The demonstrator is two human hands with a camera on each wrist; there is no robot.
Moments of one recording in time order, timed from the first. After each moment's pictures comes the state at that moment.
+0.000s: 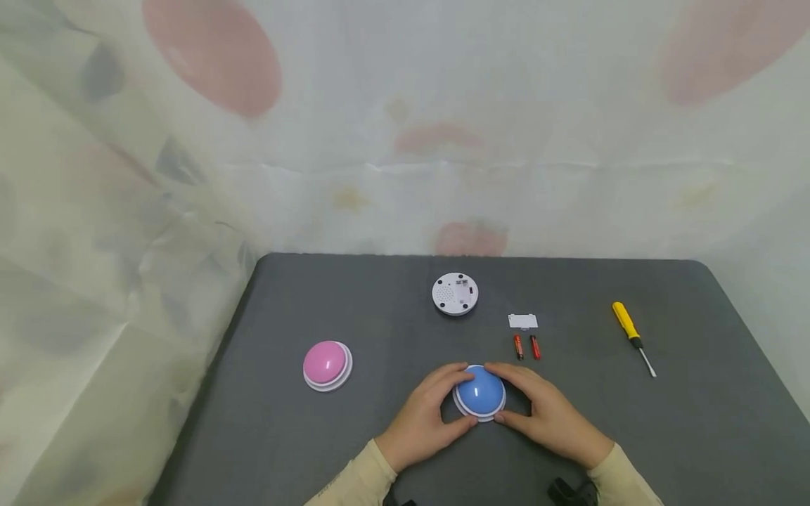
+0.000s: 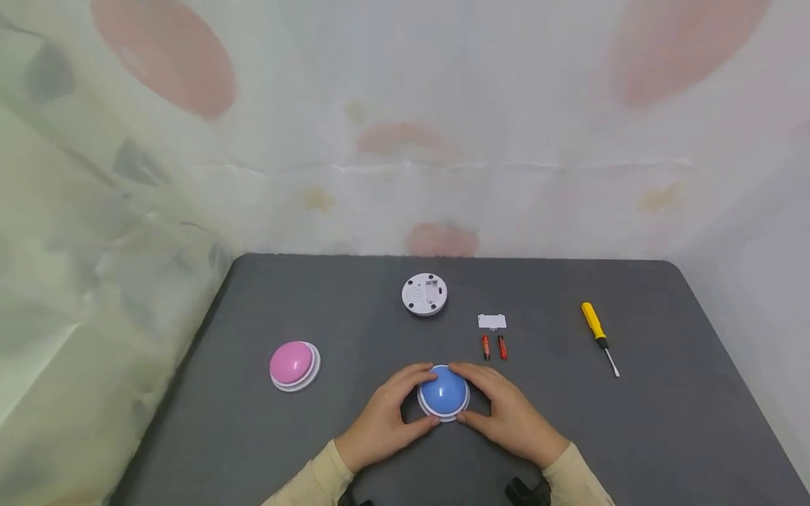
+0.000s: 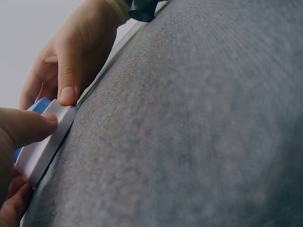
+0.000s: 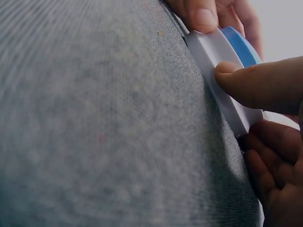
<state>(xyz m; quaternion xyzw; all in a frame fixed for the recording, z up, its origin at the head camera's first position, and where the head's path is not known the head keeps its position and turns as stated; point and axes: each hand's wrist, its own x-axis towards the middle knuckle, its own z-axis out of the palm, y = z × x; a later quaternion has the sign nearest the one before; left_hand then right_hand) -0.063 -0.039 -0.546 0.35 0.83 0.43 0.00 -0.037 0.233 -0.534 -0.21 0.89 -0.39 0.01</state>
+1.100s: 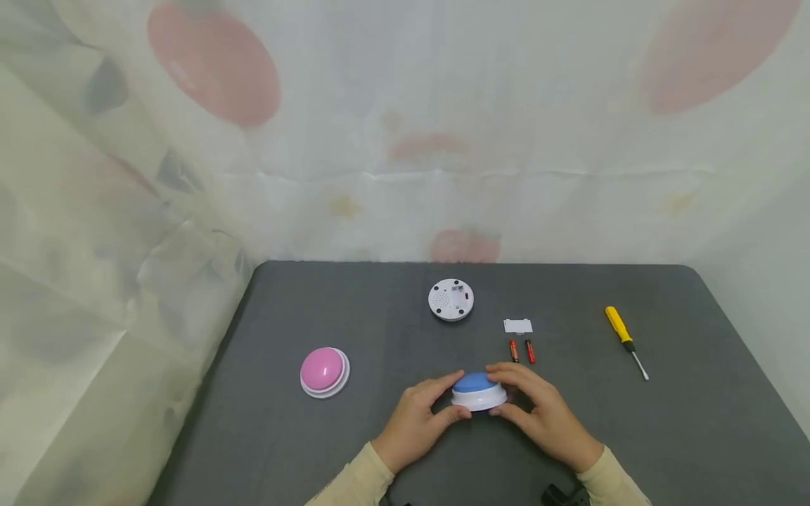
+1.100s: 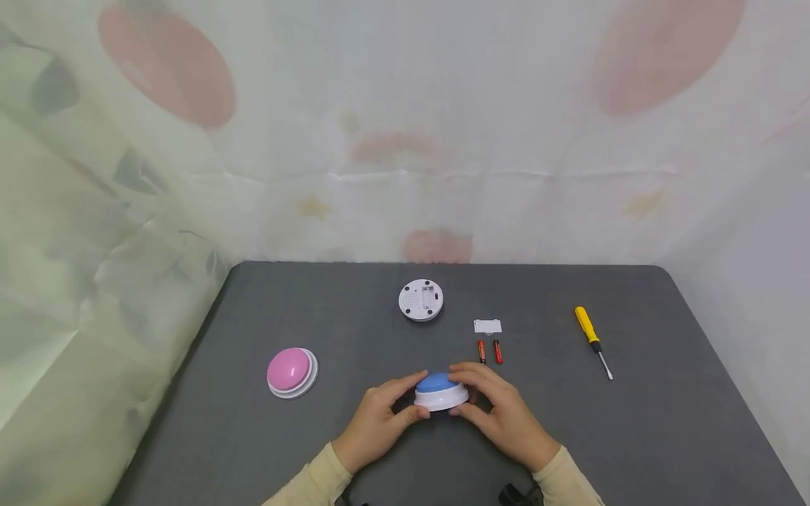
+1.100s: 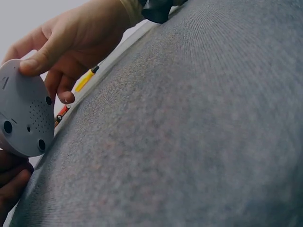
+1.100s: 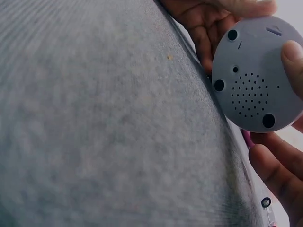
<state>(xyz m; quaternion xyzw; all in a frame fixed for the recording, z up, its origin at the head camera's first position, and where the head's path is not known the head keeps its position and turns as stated) -0.067 -0.044 -0.551 0.33 0.82 0.47 -0.03 -0.039 0.227 -0.539 -0.27 0.81 -0.51 -0.11</state>
